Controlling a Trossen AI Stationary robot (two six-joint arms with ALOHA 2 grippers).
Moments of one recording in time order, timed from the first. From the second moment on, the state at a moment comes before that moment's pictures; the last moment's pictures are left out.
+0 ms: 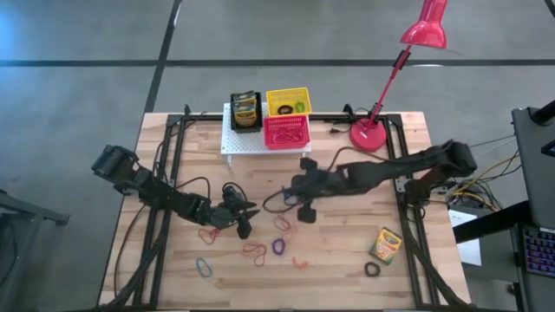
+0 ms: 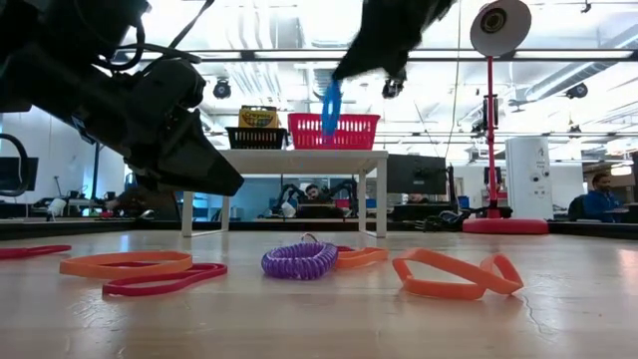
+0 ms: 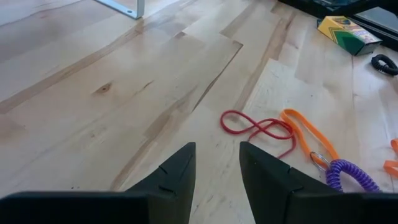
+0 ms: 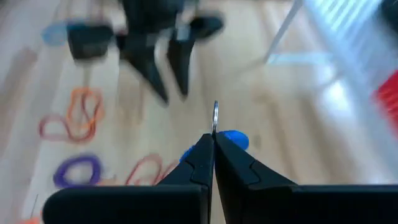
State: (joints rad) left arm -0.38 1.57 0.44 0.50 -0.58 -0.67; right arm 0.13 1.56 1.20 -0.34 0.21 0.10
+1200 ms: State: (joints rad) left arm -0.38 1.57 0.44 0.50 -0.60 -0.67; right arm -0.68 1.73 1.55 -0.52 -0.13 0.00
